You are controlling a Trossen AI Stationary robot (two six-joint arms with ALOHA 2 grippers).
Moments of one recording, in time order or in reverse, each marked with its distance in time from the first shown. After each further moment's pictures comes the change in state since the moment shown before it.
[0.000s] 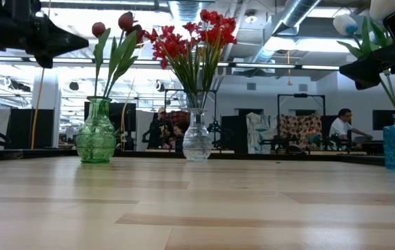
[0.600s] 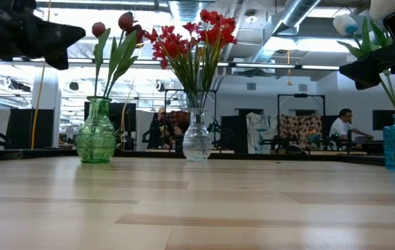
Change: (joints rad) left arm 0.000 0.001 -0.161 0.266 0.371 0.080; right arm 0.000 0.000 0.000 0.000 0.000 0.000
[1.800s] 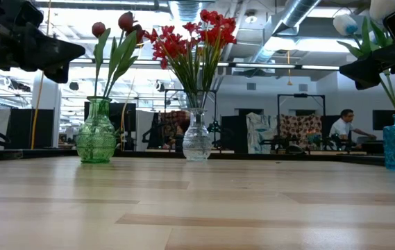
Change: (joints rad) left arm 0.000 0.004 -0.012 -0.125 0.032 -0.088; right arm 0.000 0.000 0.000 0.000 0.000 0.000
